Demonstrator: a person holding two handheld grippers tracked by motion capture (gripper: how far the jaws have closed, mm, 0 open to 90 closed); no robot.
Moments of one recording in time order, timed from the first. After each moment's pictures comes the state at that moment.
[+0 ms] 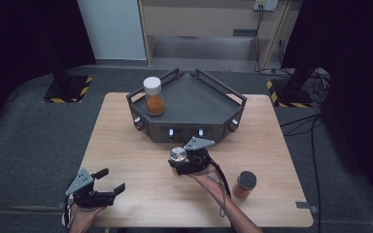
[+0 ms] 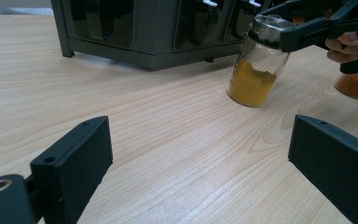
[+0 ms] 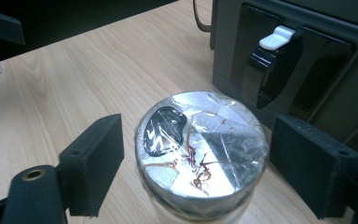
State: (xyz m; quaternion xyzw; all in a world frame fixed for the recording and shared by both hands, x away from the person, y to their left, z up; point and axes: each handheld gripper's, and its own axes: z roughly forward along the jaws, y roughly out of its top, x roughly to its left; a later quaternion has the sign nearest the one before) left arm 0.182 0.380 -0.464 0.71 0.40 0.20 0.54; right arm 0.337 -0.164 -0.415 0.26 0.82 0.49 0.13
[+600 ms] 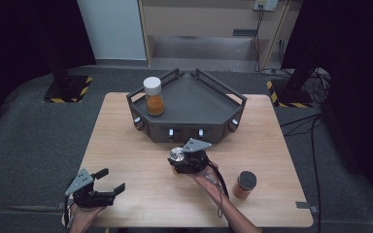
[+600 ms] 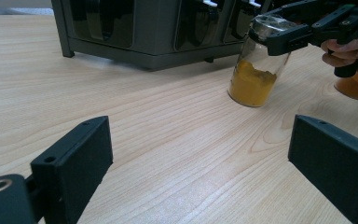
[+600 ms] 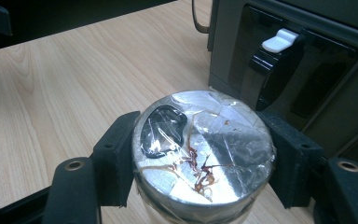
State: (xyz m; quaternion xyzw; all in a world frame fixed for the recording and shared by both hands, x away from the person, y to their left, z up) left arm 0.182 0.380 -0.464 0.71 0.40 0.20 0.54; right arm 0.330 -0.156 -0.419 0.25 0.82 0.49 0.16
